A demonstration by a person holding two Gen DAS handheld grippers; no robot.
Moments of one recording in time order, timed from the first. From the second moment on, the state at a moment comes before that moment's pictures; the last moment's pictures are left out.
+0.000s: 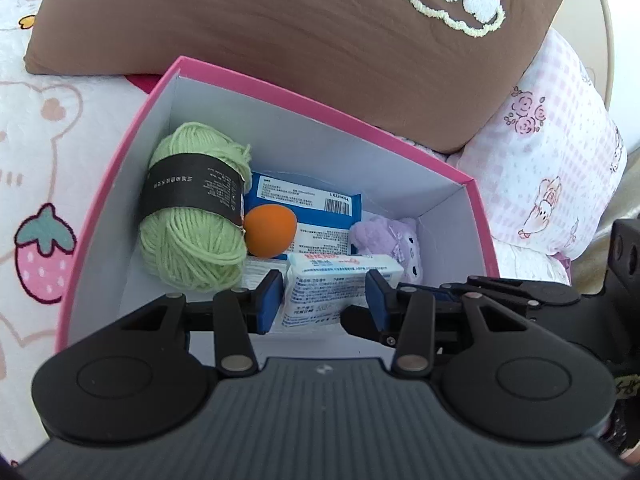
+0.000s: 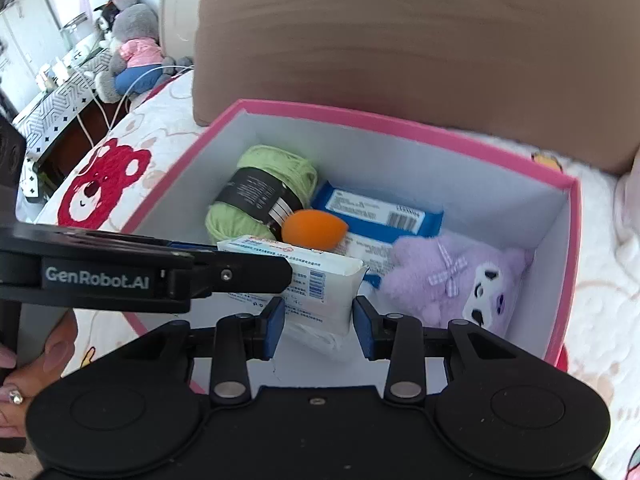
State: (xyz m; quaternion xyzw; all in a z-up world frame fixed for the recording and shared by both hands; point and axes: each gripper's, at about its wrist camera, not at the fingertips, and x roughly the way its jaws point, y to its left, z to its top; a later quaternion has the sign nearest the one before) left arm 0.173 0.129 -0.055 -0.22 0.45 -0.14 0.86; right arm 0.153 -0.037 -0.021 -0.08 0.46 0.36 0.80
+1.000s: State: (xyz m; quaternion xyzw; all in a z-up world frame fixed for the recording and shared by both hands) left arm 0.187 0.123 -0.068 -0.16 0.48 -0.12 0.85; right arm 0.154 -0.063 -0.029 -0.05 0.45 0.36 0.81
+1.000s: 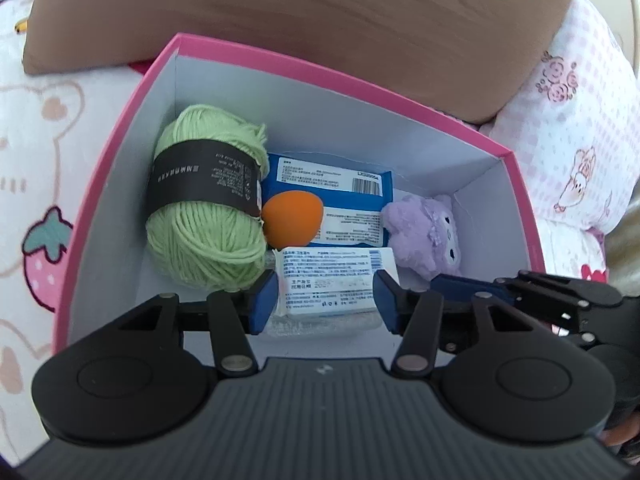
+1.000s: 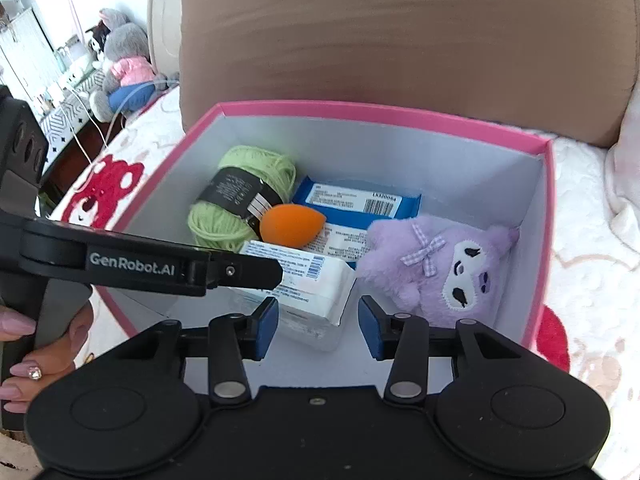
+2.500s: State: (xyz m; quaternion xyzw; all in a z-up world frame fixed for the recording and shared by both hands) left arm 0.035 0.066 0.052 -0.07 0.45 -0.09 0.89; right arm 0.038 -0.182 0.068 -0.03 0.40 0.26 0.88
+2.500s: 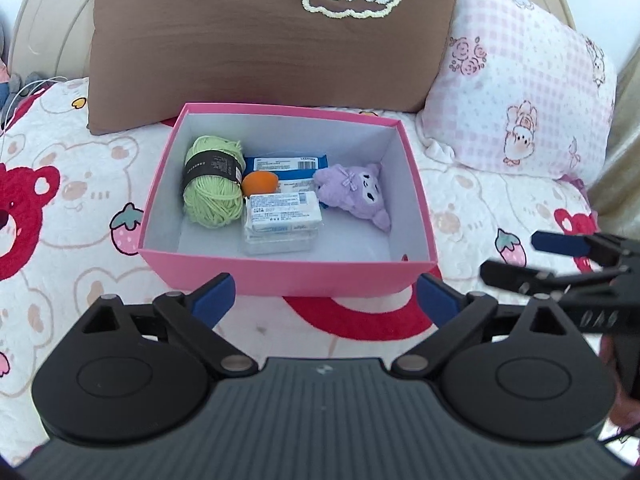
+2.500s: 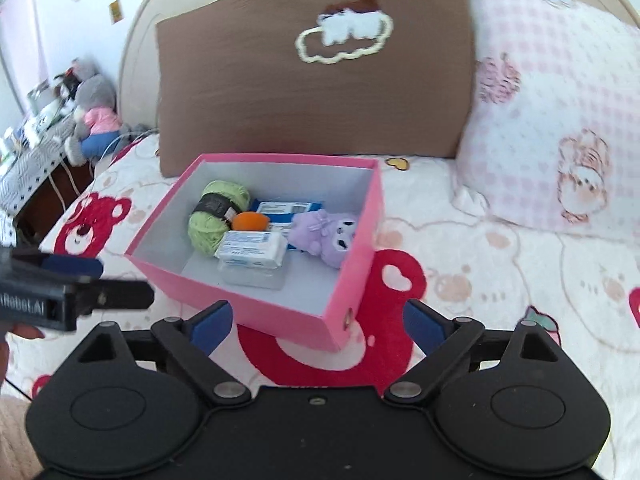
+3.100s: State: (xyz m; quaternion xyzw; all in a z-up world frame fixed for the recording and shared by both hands) left arm 0.012 0.040 0.054 -0.04 0.49 -0.06 0.87; right arm 0.015 -0.213 0.090 -0.05 0.43 0.18 0.89
